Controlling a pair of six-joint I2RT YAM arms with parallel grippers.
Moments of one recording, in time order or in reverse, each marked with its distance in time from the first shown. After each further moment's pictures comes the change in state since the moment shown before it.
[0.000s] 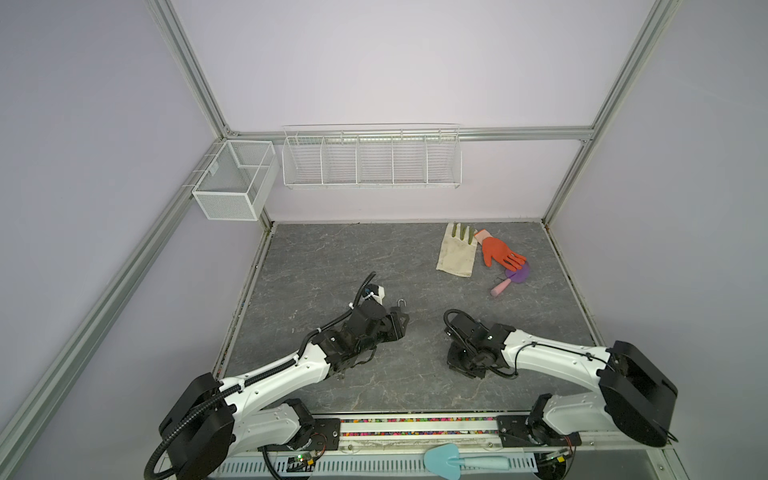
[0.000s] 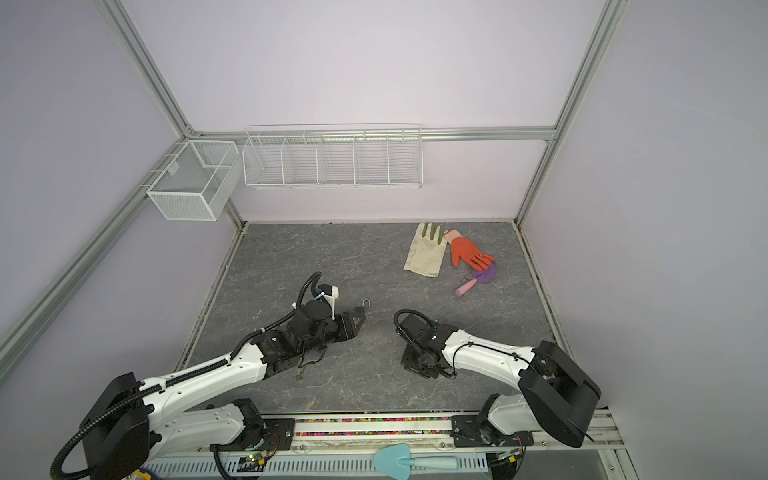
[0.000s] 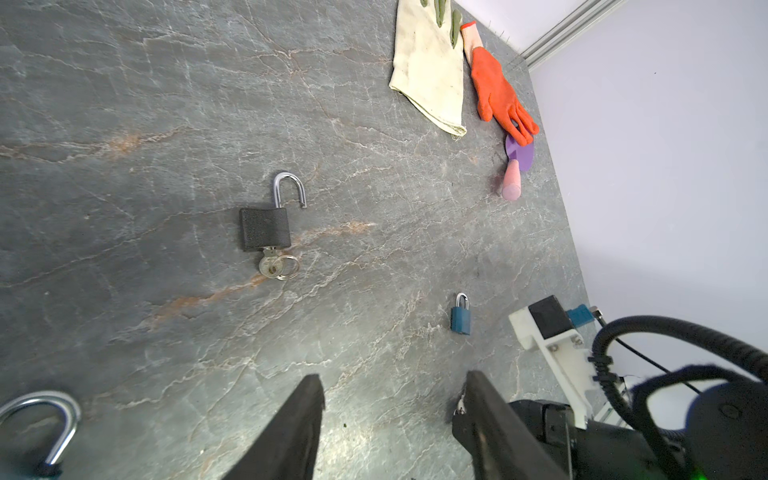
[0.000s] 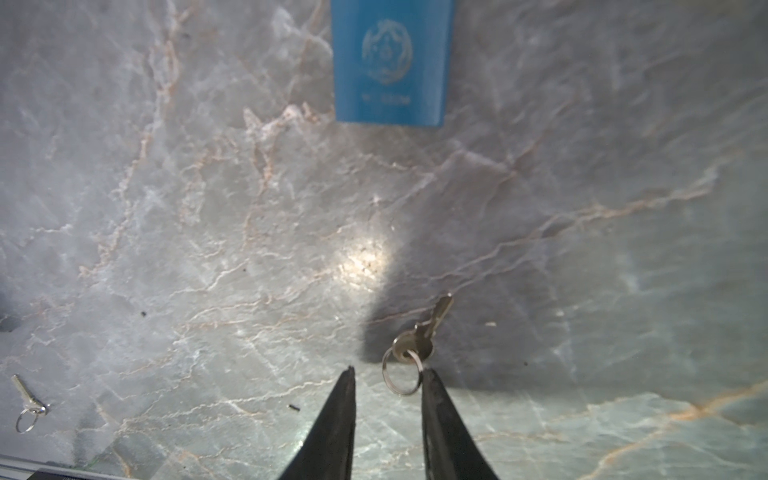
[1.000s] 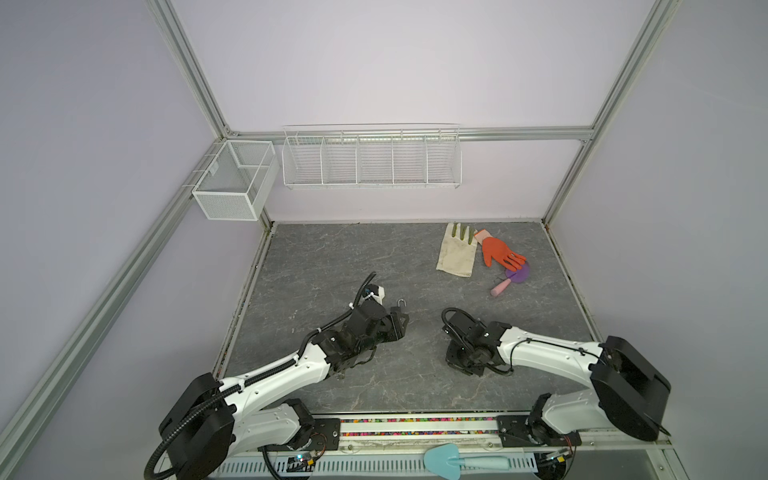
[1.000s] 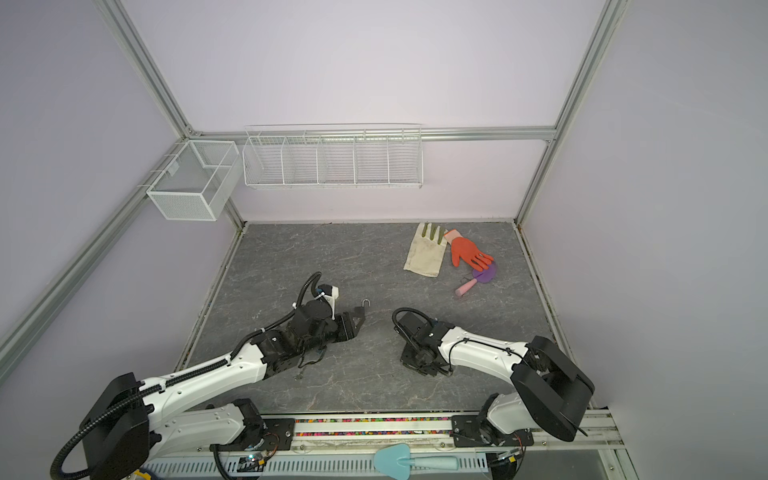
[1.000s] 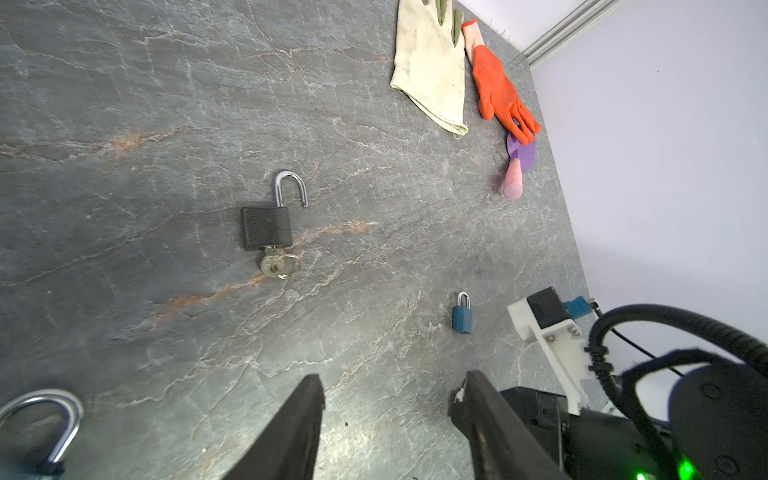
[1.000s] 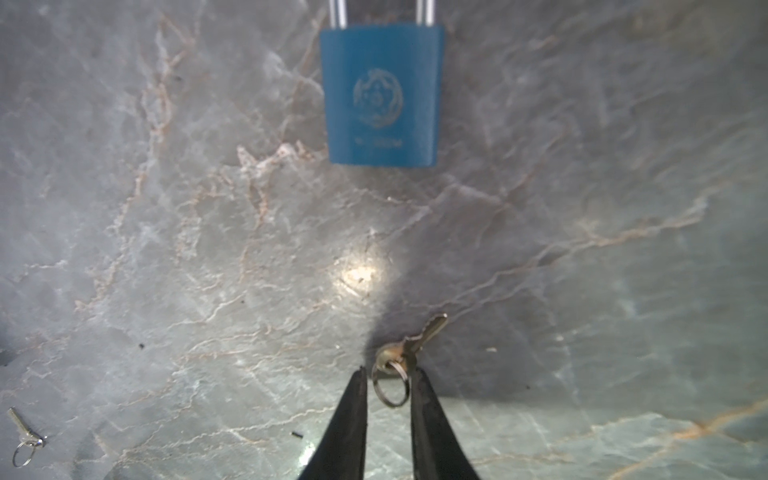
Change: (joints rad) left arm 0.000 0.000 0.000 -0.004 0.000 0.003; right arm -0.011 0.046 0.023 0.004 0.022 0.014
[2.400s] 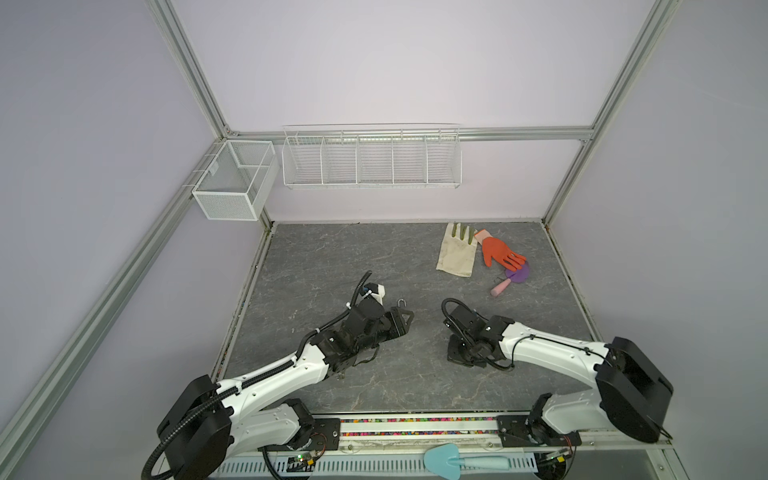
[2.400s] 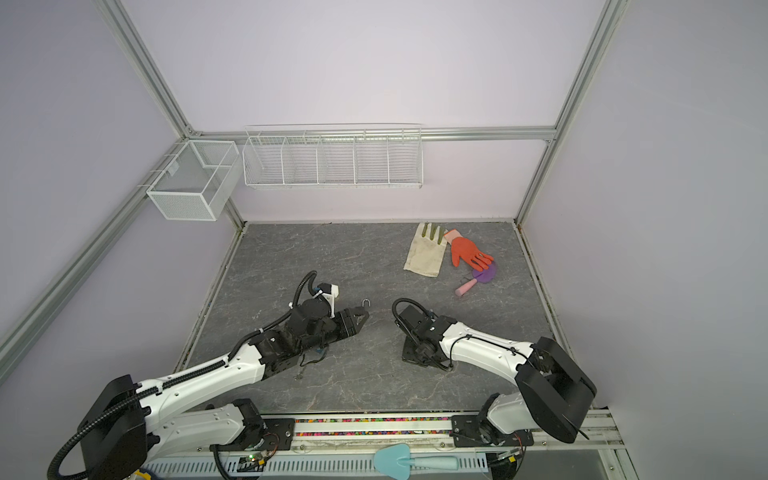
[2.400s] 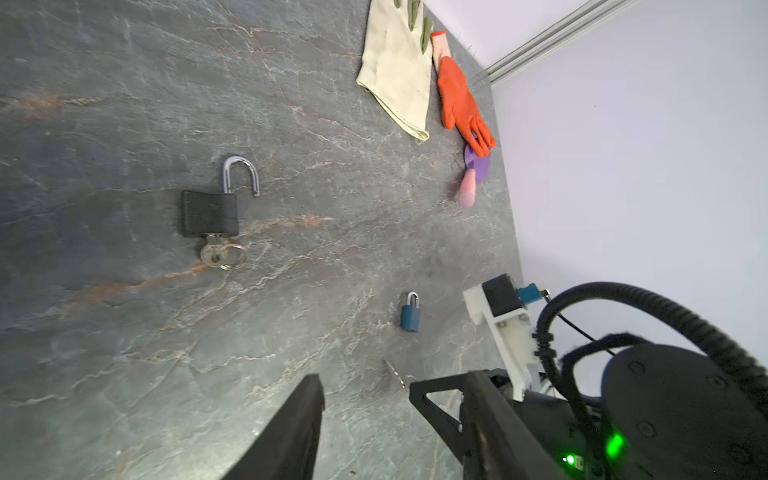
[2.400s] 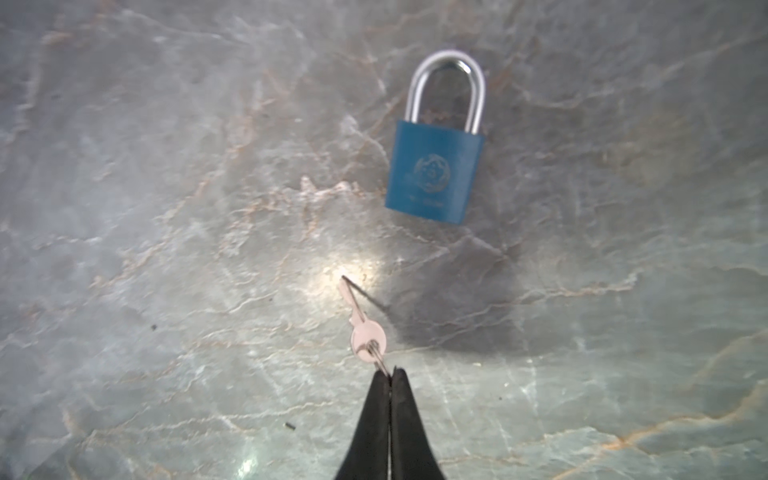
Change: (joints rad) left arm 0.000 -0.020 0.002 0.067 0.077 -0.149; right arm -0.026 -0.027 0.053 -0.059 0.047 -0.211
